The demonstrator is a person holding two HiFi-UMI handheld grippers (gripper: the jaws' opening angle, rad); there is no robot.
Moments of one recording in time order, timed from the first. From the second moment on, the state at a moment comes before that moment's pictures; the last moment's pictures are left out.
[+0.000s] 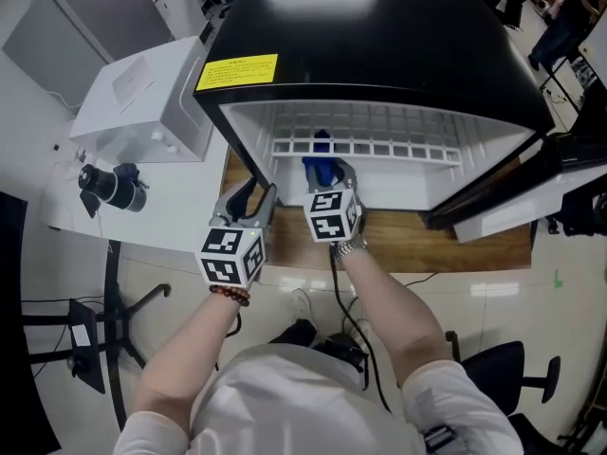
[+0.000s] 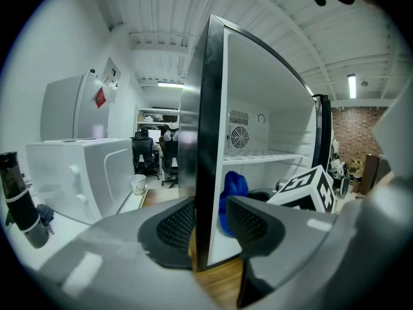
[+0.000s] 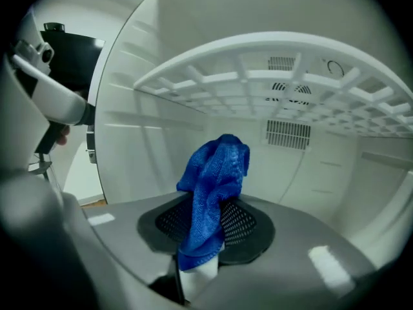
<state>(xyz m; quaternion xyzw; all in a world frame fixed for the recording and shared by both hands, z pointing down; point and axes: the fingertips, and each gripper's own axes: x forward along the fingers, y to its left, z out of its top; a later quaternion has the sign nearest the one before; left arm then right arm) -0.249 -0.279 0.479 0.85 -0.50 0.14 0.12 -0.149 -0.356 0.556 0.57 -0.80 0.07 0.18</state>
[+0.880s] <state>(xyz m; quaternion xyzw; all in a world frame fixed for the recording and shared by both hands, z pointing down) -0.250 -0.279 0.480 0.85 -0.50 0.15 0.12 -0.176 -0.334 0.618 0.54 -0.80 0.06 0.25</state>
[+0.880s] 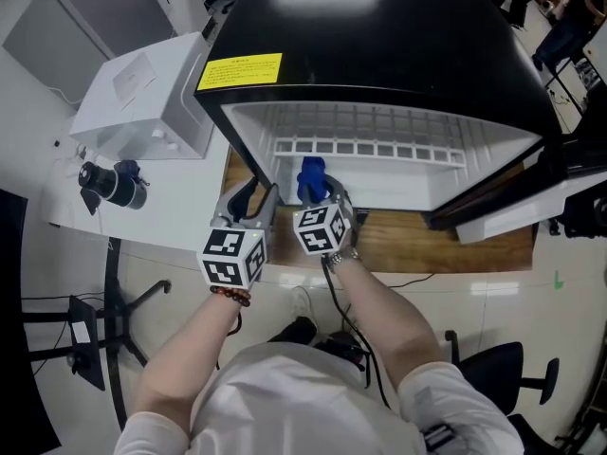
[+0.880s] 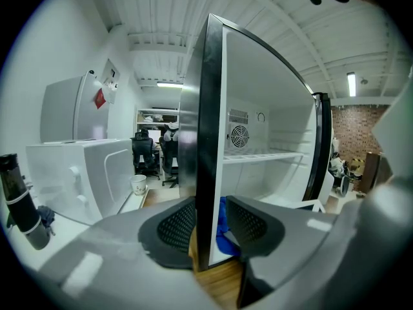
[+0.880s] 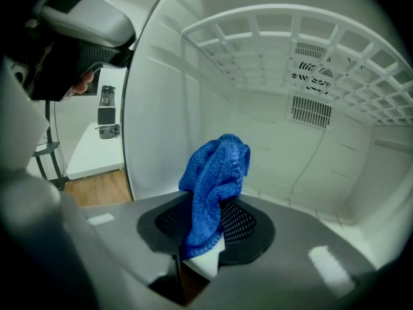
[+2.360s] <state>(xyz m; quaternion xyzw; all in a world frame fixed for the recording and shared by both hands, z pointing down) -0.251 -0.281 0.481 0.83 -0.53 0.15 0.13 0.038 -0.315 0.620 0.65 -0.70 0.07 0.30</state>
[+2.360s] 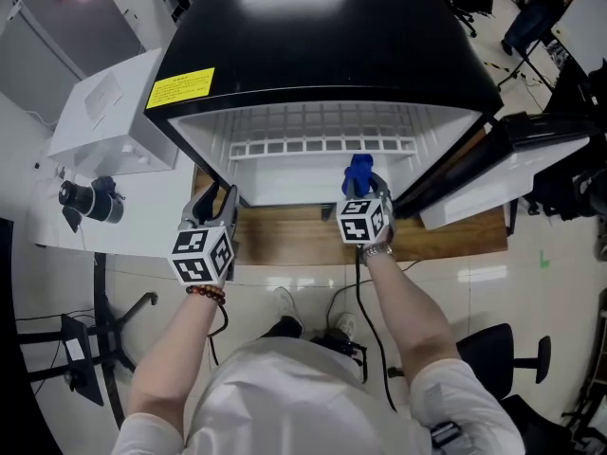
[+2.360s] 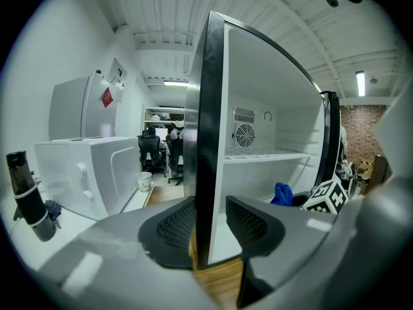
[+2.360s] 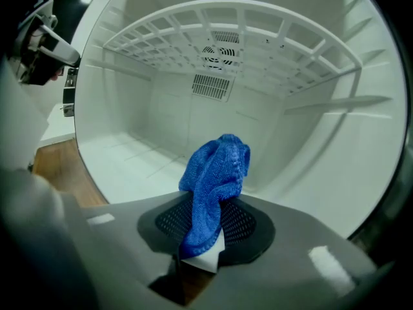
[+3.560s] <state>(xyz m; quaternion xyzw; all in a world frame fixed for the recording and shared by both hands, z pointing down) -0.247 -0.259 0.479 0.83 -0.51 0.17 0.14 0.053 -0.303 0.587 0.66 -0.69 0.07 0.28</state>
